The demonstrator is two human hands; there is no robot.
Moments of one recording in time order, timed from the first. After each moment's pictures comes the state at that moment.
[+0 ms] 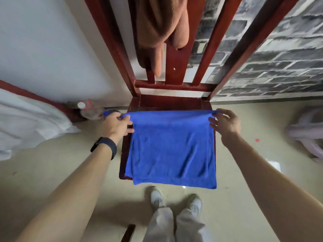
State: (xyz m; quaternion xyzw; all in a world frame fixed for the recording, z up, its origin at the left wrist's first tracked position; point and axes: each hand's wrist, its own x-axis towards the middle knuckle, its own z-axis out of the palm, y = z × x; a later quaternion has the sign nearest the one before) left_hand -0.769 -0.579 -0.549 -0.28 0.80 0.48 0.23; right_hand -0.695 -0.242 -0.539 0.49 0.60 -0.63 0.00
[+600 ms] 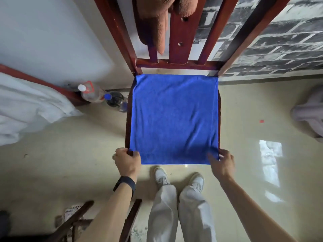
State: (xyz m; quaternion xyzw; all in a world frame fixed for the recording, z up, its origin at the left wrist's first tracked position) left_hand -0.592 -0.587 -0.591 -0.38 0.85 0.32 0.19; right_hand -0.513 -0.296 -0.588 0.53 0.73 -0.38 0.21
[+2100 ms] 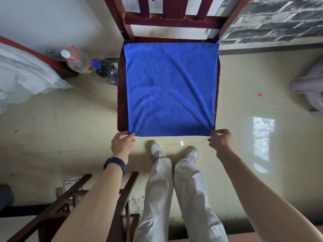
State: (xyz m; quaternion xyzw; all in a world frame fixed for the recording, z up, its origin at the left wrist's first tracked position) left_hand -0.554 -0.600 -0.593 -0.49 0.69 0.46 0.25; right_hand -0.487 -0.279 -0.609 0.63 0.62 -0.42 0.21
